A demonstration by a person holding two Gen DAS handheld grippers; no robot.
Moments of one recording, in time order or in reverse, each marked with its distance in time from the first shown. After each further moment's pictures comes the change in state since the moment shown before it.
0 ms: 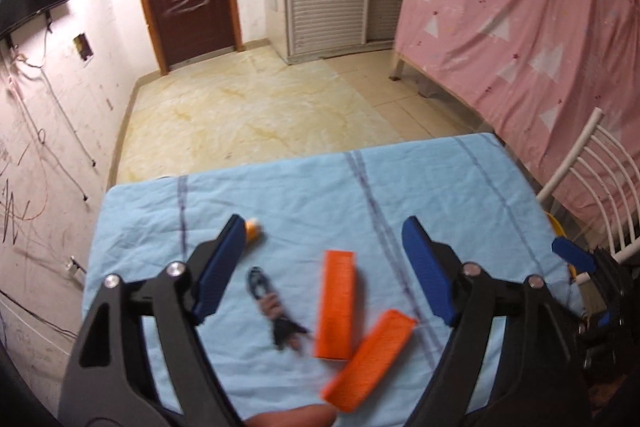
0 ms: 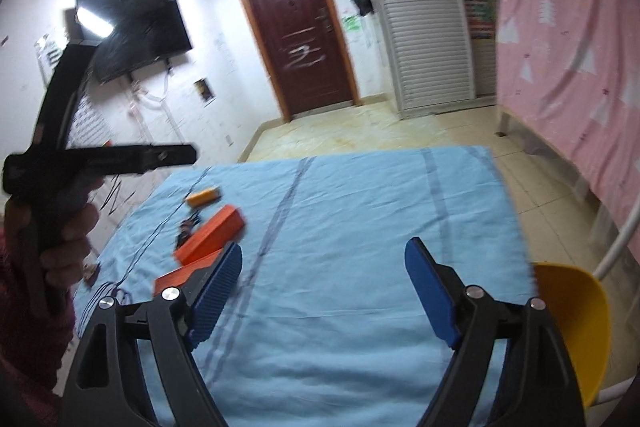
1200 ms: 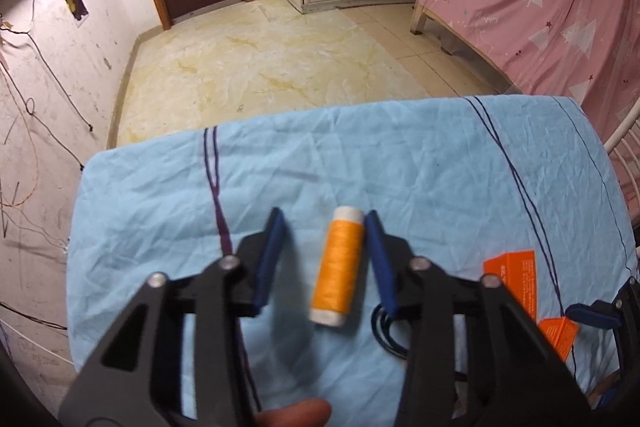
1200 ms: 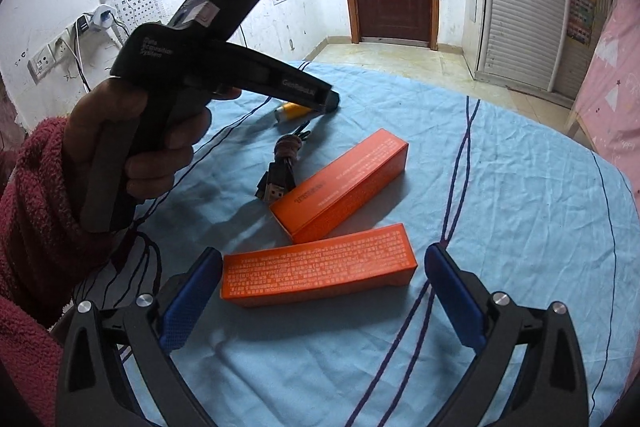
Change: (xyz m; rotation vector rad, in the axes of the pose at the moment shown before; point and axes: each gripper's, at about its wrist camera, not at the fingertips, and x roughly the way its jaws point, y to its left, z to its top) left arm 0.108 0.085 -0.007 -0.012 0.180 0.006; right arm 0.108 0.123 -0.006 -0.265 0.306 0.110
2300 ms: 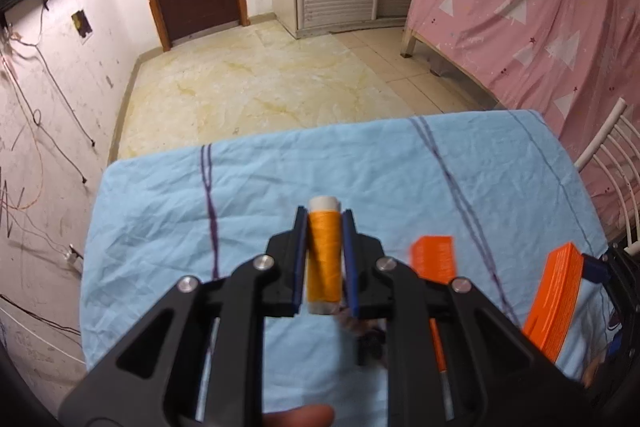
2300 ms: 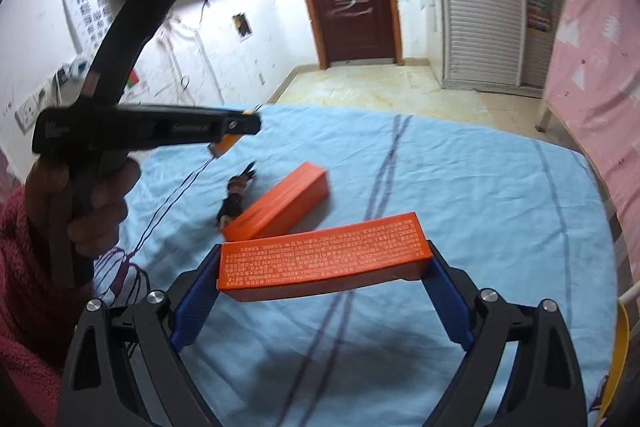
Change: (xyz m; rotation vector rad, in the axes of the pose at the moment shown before) left arm -0.057 -0.034 -0.011 0.007 -0.096 -0.011; right arm -0.051 -0.052 -0.007 0.137 -0.131 -0.060
